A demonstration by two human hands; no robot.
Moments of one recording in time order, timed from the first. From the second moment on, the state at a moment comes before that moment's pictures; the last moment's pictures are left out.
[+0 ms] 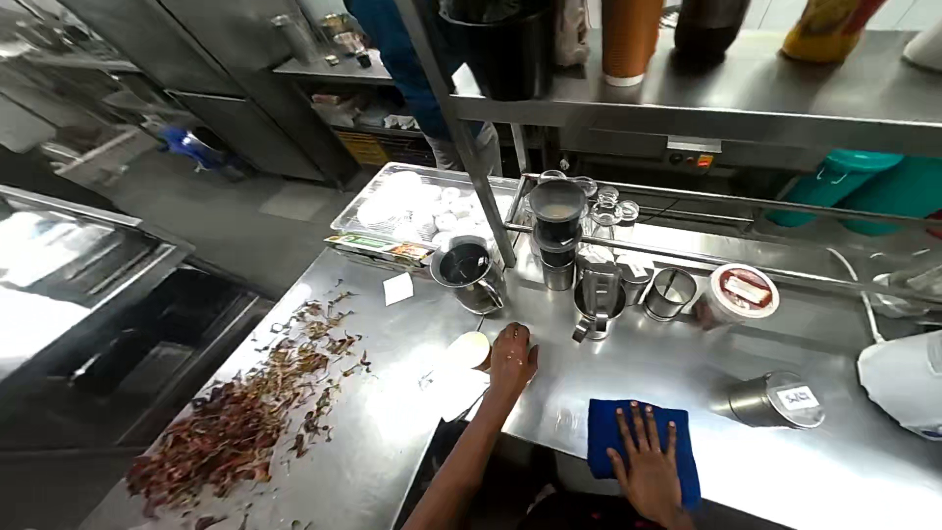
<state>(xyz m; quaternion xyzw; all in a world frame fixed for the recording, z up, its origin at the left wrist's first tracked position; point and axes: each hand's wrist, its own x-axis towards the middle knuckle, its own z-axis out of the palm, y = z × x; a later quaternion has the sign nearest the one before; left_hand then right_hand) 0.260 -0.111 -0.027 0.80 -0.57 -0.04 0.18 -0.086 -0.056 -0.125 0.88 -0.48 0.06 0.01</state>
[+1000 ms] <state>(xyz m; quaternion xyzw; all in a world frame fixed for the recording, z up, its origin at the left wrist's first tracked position) 0.310 0.127 -0.012 0.78 -0.50 -0.21 0.30 0.029 -0.072 -0.104 0.96 -0.28 0.00 -0.07</state>
